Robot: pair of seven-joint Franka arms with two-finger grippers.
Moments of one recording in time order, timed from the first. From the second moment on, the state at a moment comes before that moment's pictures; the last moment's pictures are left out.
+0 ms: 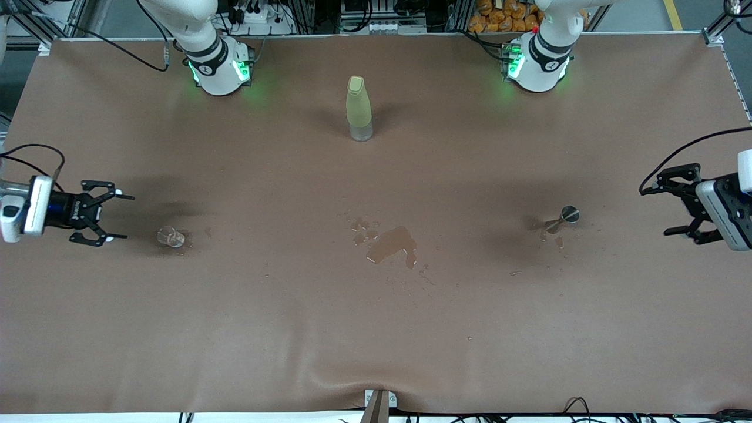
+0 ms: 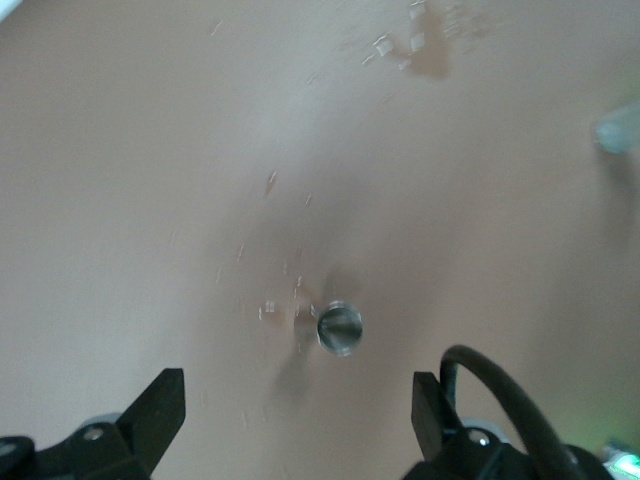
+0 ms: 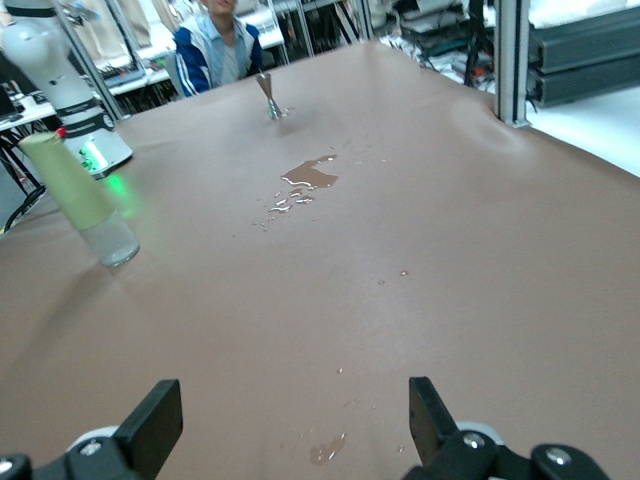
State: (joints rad) left arm 0.19 0.32 0.03 -1.52 -0.45 1.63 1.40; right arm -0.46 0.52 -0.07 -1.79 0.93 1.54 -2.21
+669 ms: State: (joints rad) left arm 0.26 0.51 0.03 -1.58 -0.73 1.66 2.25; right arm -0.49 0.81 -0.06 -1.64 1.07 1.54 -2.33
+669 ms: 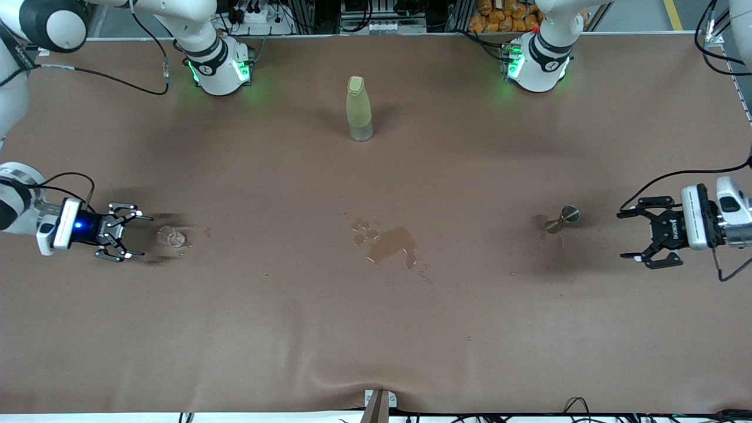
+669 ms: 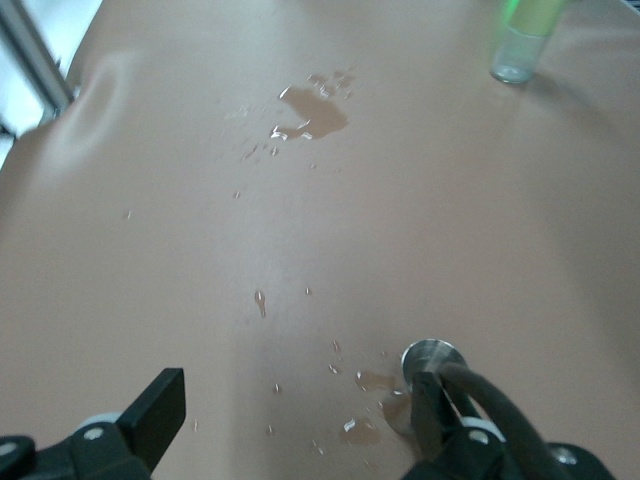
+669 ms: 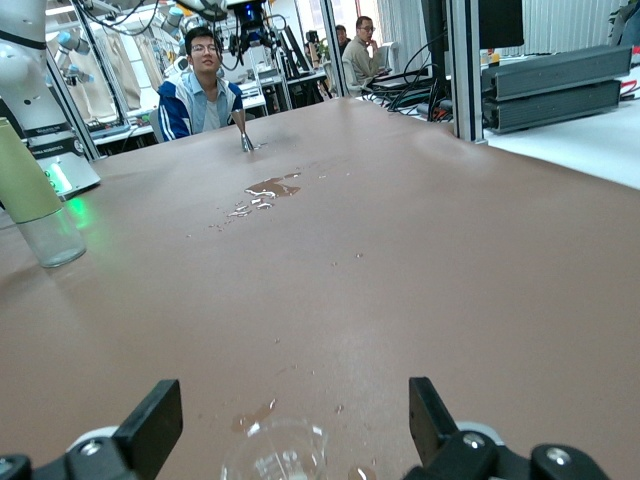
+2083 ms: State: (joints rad) left arm 0.34 0.71 0.03 -1.74 -0.85 1.61 2.65; right arm -0.51 0.99 -0.04 -1.57 1.12 1.49 -2.48
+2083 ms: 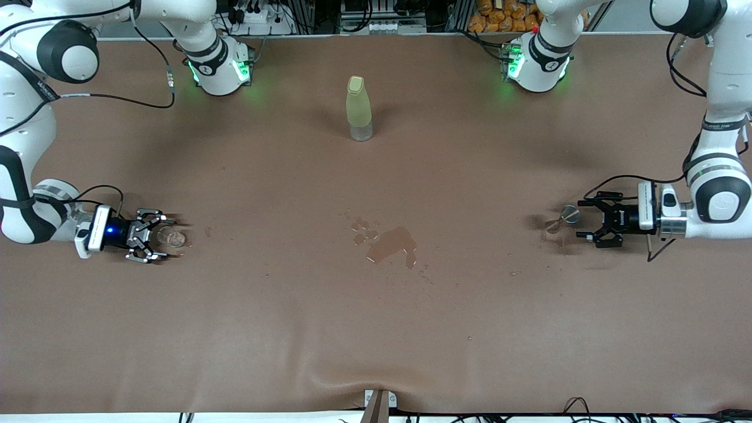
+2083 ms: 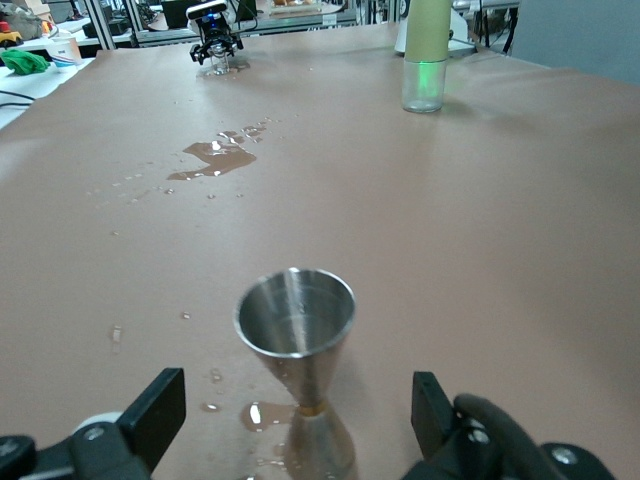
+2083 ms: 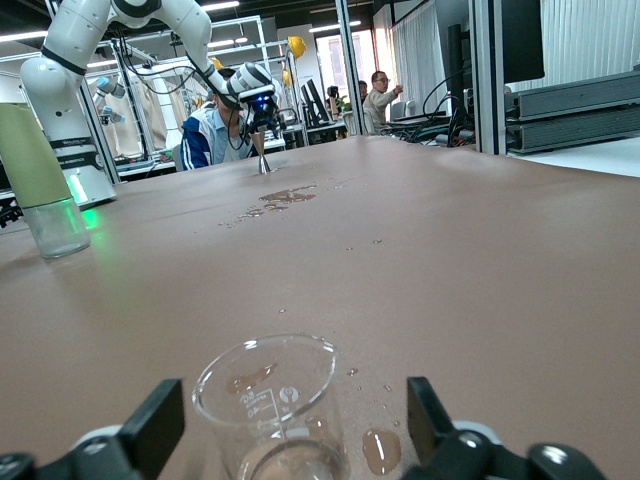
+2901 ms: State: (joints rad) left arm 0.34 0.82 0.02 -1.74 -0.92 1.57 2.70; right arm -0.51 1.00 -0.03 -1.57 1.12 1.48 -2.48
